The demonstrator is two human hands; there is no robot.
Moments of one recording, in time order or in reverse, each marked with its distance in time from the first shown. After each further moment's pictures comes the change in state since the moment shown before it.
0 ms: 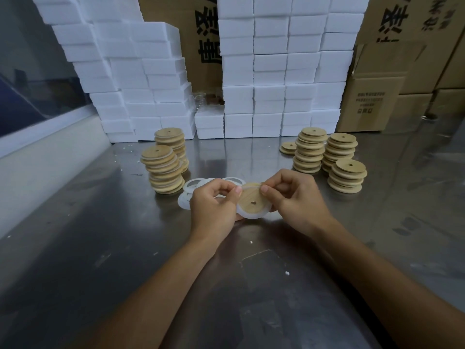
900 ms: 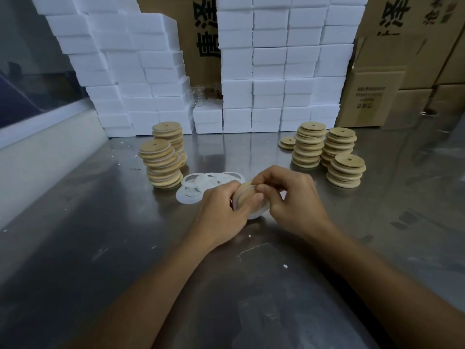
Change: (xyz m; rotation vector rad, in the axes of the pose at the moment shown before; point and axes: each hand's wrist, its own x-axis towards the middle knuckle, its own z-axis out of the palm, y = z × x) left_hand -0.004 -0.004 -0.008 0.480 -0.331 0.379; right_hand -0.009 -0.004 0.003 -0.321 0.019 -0.311
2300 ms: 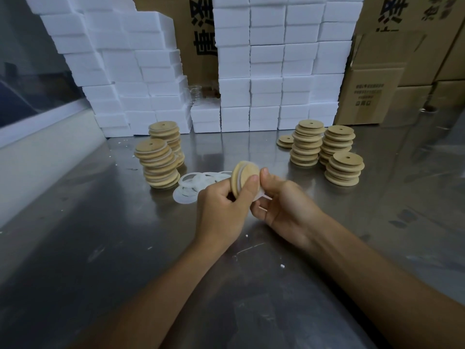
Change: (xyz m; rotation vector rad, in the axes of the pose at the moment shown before) left_hand -0.005 0.025 0.013 -0.244 0.338 -0.036; right_hand 0.005 -0.011 0.011 1.226 -0.072 0.836
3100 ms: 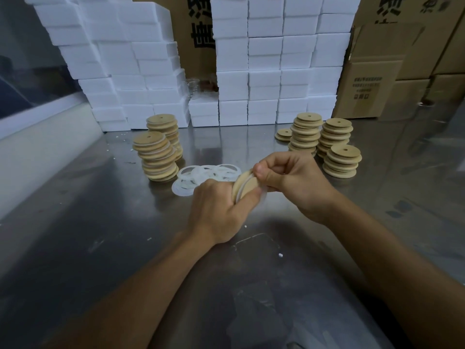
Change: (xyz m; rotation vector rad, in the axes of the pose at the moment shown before) left_hand 0.002 0.002 -0.019 0.275 -0.260 0.219; right_hand -0.009 -0.023 -0.009 -0.665 -0.109 -0.447
